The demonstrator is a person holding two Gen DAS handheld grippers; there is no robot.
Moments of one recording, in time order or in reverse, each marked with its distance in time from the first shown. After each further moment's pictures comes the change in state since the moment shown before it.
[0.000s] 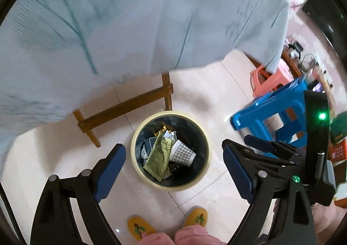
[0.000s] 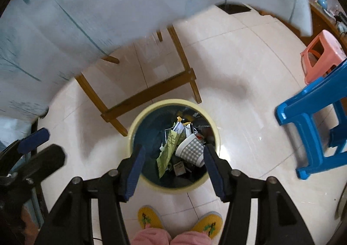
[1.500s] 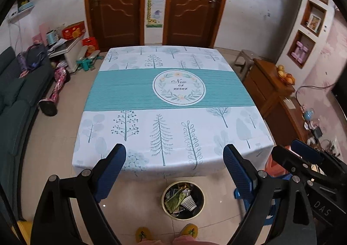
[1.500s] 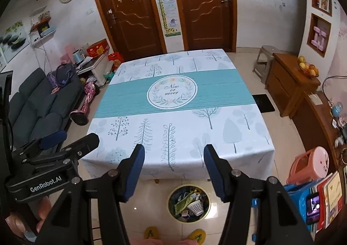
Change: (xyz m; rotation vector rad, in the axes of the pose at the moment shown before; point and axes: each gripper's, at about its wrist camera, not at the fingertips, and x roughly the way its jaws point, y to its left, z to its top) left arm -0.340 -0.048 0.162 -0.273 -0.315 0.316; right arm -0.368 0.144 0.171 -0.368 -0.298 0.121
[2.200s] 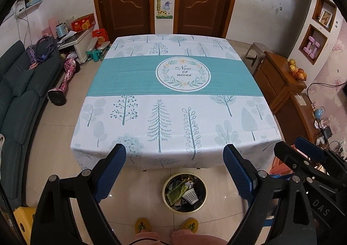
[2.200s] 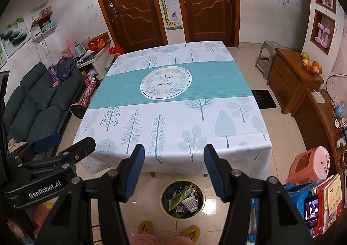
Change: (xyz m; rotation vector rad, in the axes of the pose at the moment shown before) left arm 0.017 -0.033 -0.023 -0.020 0.054 0.078; right arm 0.011 -0.033 -0.011 -0.011 0.040 0.015
